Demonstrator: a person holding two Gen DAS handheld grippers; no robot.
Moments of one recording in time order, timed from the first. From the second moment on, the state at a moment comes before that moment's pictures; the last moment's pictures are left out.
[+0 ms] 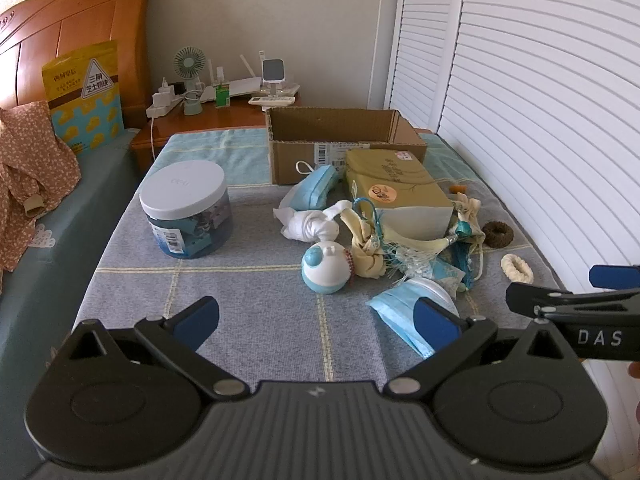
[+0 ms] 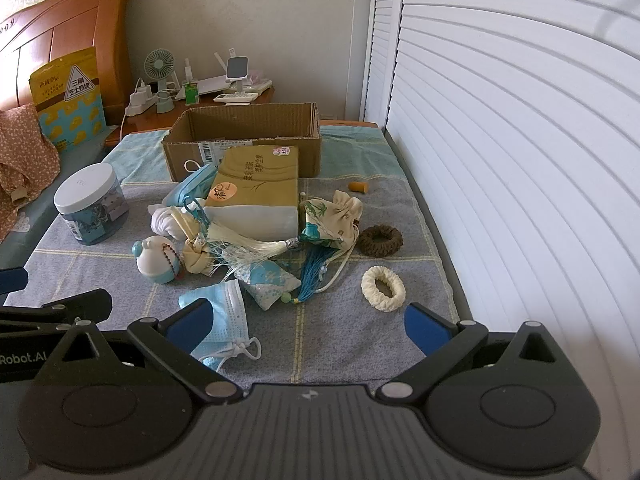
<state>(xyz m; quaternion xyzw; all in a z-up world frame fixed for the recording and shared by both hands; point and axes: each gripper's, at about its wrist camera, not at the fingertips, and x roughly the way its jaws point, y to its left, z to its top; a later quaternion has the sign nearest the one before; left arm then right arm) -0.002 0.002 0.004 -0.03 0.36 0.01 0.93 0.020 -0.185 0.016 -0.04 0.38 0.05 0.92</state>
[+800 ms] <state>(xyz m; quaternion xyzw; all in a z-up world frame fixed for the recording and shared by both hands) 0.000 0.000 0.005 -0.02 0.36 0.00 0.93 0.022 -0.189 0.017 -0.04 0.38 0.05 0.92</state>
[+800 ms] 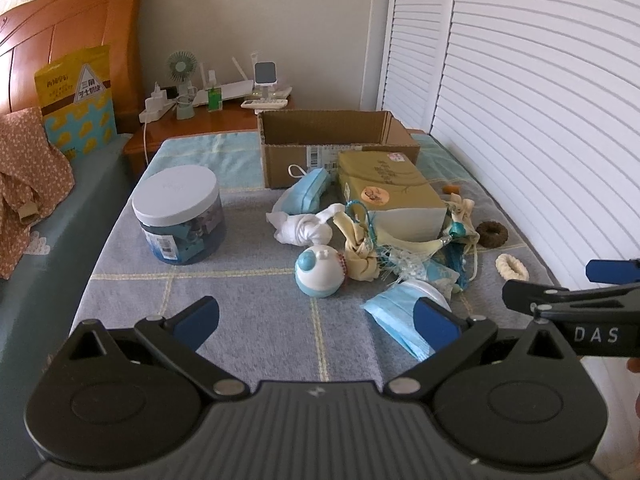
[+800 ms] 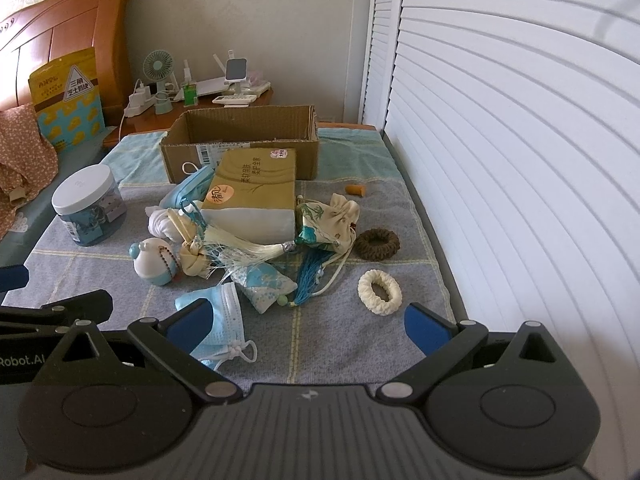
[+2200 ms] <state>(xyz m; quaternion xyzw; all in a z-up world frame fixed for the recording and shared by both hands) 0.035 -0.021 -0.046 0.08 0.36 -0.22 0.90 0.050 -0.218 -0.024 -0.05 0.40 0.06 0.91</state>
